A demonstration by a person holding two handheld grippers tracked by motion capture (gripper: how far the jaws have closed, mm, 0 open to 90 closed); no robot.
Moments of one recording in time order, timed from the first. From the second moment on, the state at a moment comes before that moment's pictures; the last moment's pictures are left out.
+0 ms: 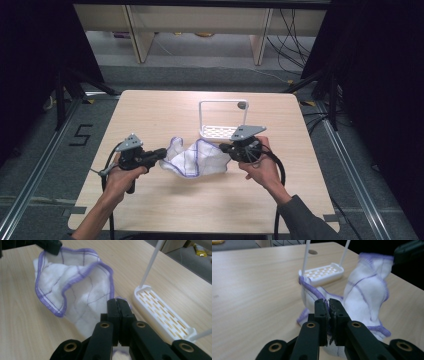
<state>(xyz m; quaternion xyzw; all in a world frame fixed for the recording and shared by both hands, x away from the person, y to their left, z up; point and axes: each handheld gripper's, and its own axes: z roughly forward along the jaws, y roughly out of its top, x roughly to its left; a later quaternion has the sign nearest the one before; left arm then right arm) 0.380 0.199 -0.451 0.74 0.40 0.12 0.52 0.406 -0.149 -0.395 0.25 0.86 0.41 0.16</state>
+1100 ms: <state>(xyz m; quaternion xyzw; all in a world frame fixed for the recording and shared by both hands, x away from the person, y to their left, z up) 0.296 0.191 -0.494 0.79 0.40 0.09 0.47 0.329 -0.191 -0.469 0.29 0.87 0.38 0.13</state>
